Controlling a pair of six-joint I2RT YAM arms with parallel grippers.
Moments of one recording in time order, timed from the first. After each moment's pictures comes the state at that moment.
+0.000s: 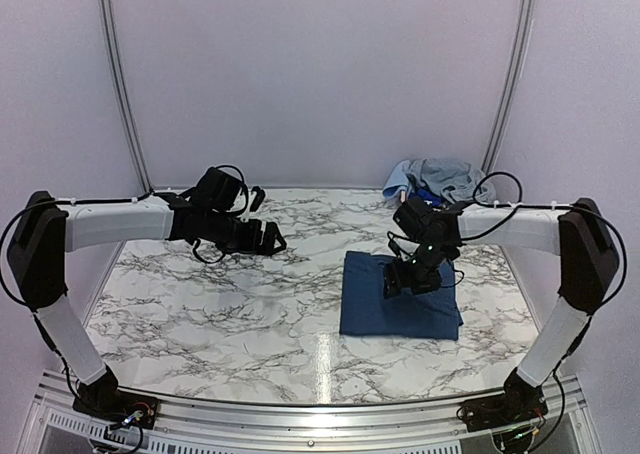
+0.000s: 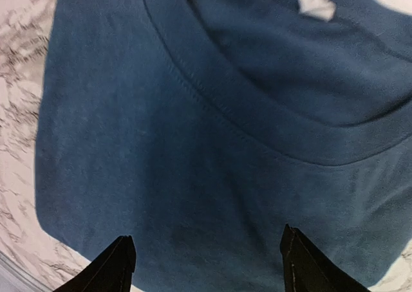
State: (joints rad) left arm -0.63 1.71 1.20 -0.30 0.18 -0.38; right arm 0.57 1.68 1.15 -0.77 -0.08 0.39
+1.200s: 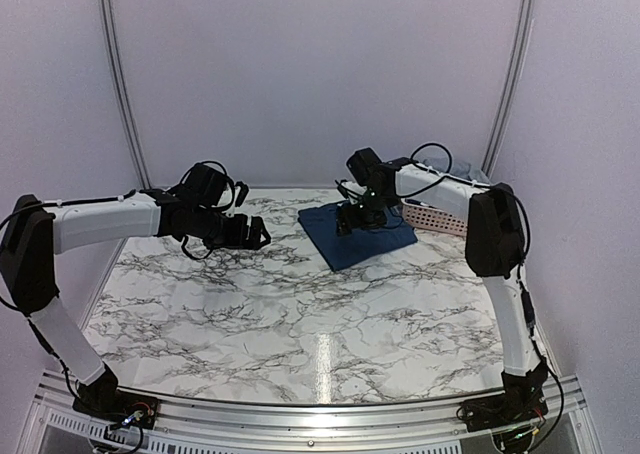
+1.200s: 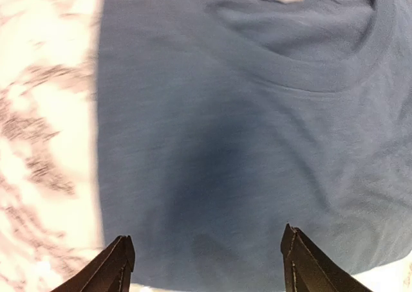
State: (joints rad) left arm -0.57 1.65 1.17 -0.35 0.12 -0.38; right arm 0.53 2.36 2.10 -0.85 -0.07 0.15
